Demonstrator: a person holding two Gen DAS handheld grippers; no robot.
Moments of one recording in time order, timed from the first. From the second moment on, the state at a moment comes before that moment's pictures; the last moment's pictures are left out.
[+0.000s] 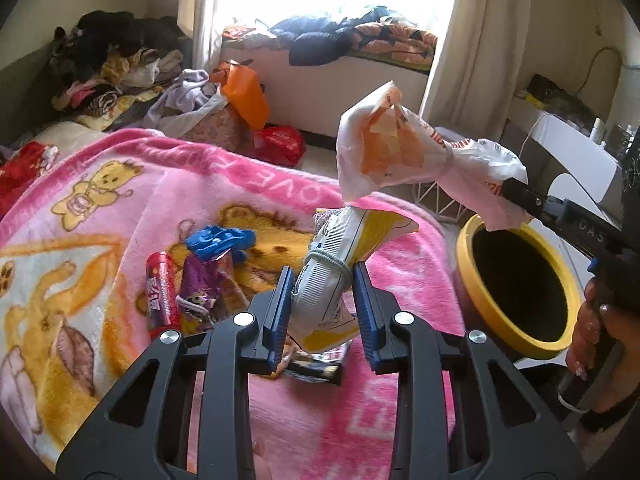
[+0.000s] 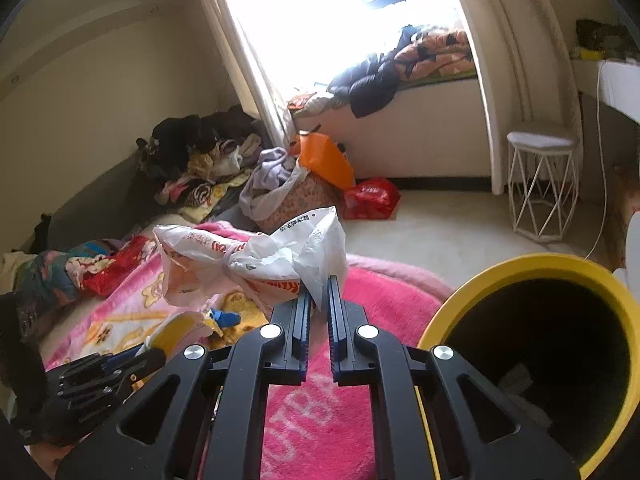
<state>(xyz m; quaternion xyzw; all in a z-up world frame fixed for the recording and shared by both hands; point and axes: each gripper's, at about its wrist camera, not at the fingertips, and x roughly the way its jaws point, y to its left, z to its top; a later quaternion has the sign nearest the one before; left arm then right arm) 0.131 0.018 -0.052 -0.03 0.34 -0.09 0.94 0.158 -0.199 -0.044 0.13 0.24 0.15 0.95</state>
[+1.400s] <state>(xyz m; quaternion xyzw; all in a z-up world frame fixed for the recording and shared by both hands) 0.093 -0.061 -0.022 -0.02 0.30 -0.17 0.94 0.102 -0.307 -0.033 0.17 0.21 0.03 0.96</state>
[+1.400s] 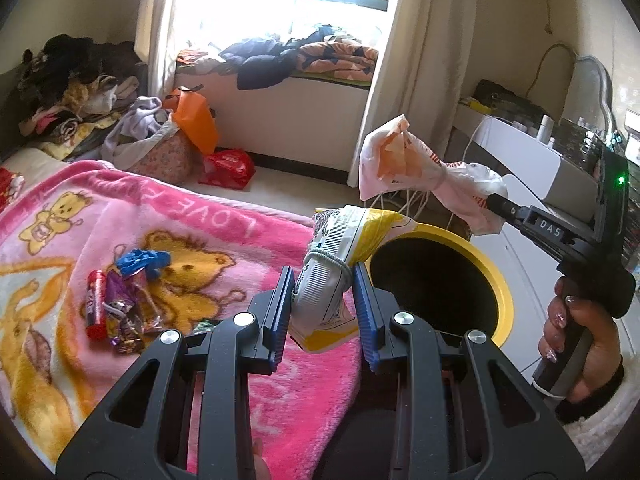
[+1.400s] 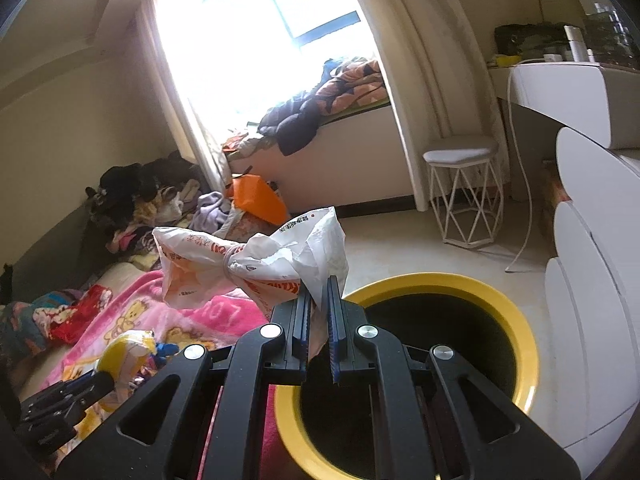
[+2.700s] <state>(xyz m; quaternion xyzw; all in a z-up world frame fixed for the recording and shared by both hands) 0.122 -0.168 -0.070 0.04 0.34 -0.24 0.91 0.114 -0.366 -0.084 0.14 0.27 -0.15 0.94</state>
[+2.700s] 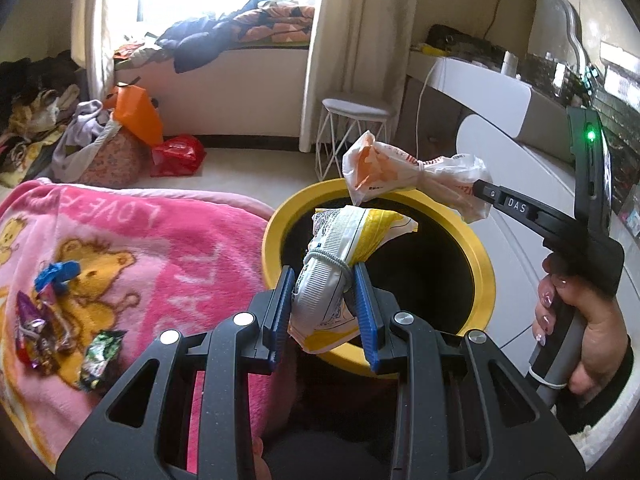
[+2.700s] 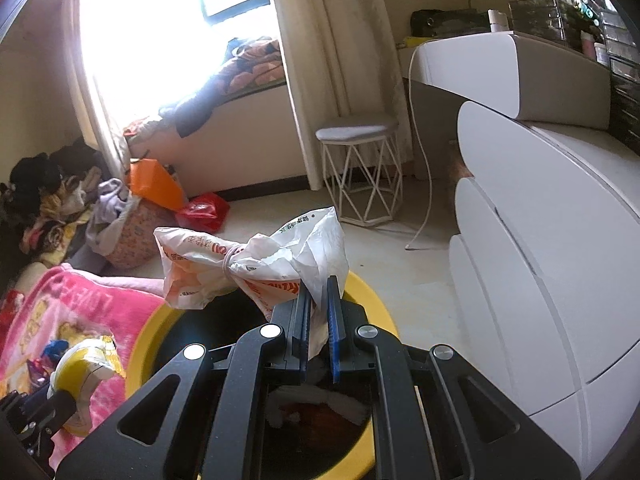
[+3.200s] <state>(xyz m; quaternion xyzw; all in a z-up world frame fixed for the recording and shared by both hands) 0.151 -0.189 -0.088 0.02 0.36 -0.23 0.90 0.125 -0.379 -0.095 0.18 0.30 -0.13 0.93</state>
